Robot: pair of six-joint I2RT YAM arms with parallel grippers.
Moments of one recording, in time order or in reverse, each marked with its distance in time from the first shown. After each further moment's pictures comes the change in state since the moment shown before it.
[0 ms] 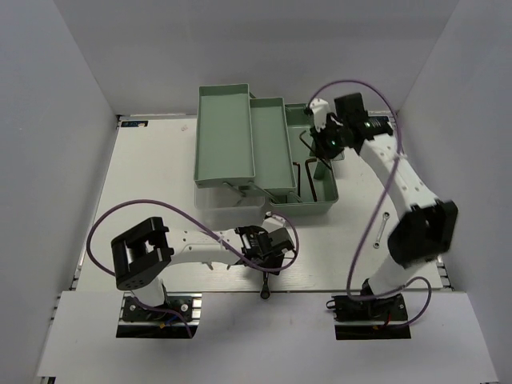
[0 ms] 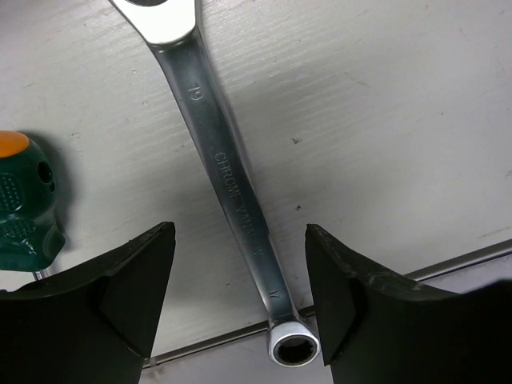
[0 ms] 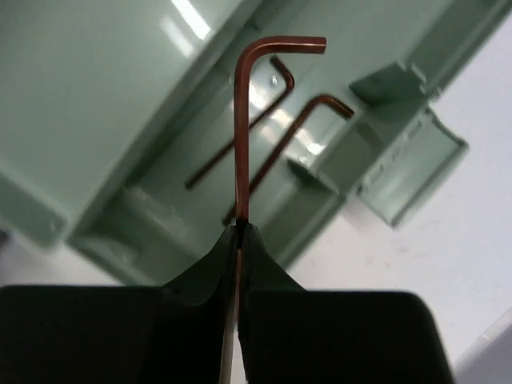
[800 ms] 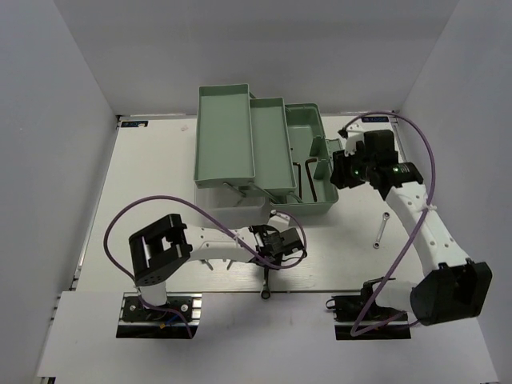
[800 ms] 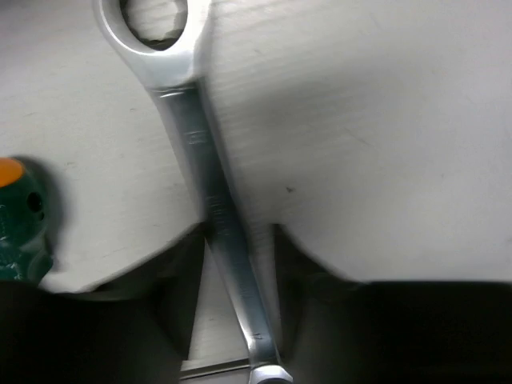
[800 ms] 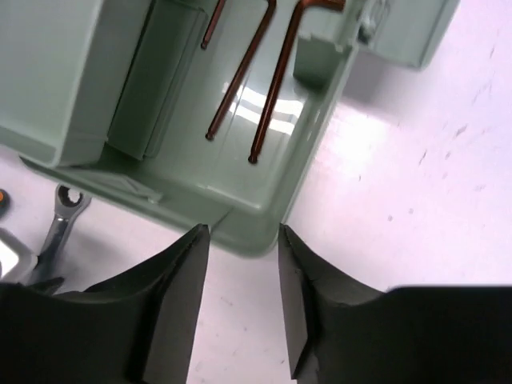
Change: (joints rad) left arm -0.008 0.119 0.098 -0.045 -0.077 -0.068; right arm -0.088 -0.323 -0.374 0.147 0.025 0.317
